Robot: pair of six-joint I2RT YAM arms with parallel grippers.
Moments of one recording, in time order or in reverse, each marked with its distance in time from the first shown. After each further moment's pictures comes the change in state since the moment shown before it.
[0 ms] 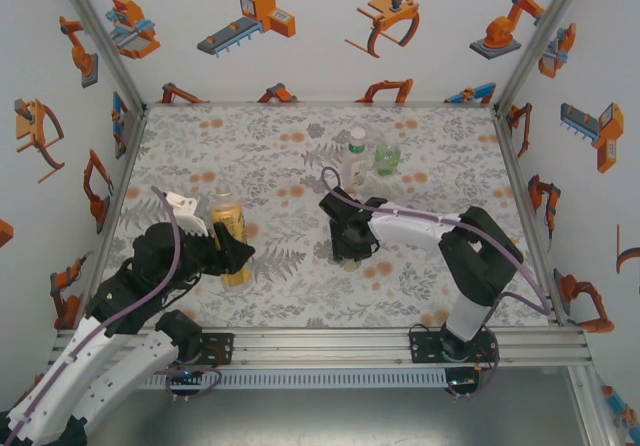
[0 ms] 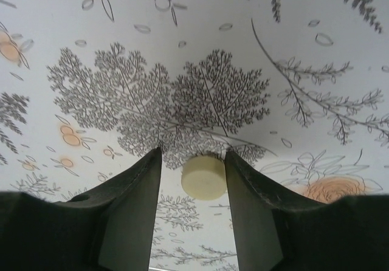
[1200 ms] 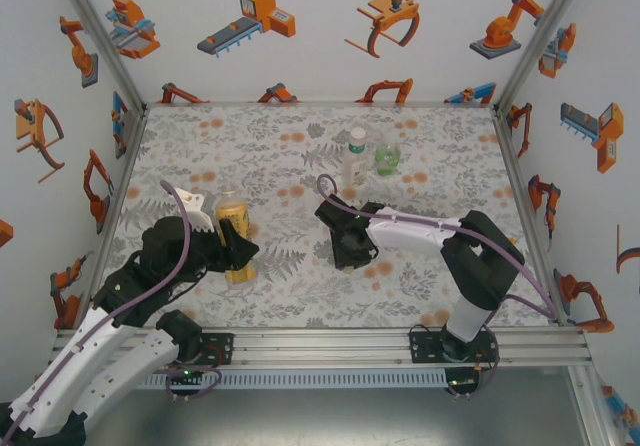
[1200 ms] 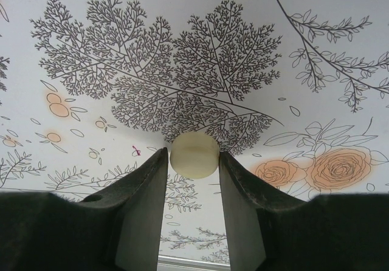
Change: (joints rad) left arm 0.000 0.060 0.000 0.027 0.009 -0.008; right arm 0.050 -0.020 -0.010 -0.046 0.021 0.019
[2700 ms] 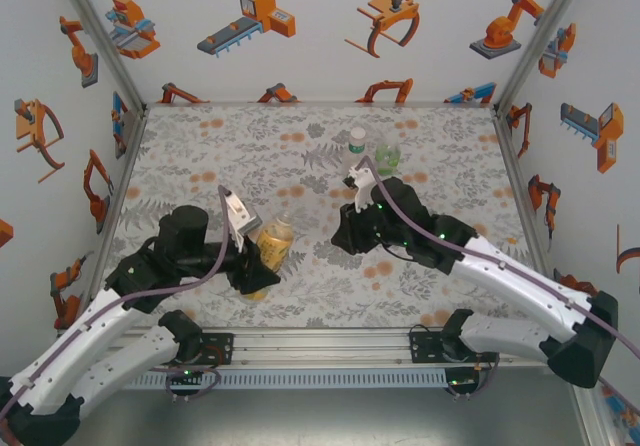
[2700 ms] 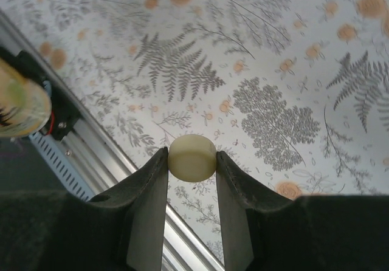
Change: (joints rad) left arm -0.093 0.130 0.057 0.027 0.500 0.502; right arm 0.000 -0.656 -0.072 0.172 -0.247 -0.399
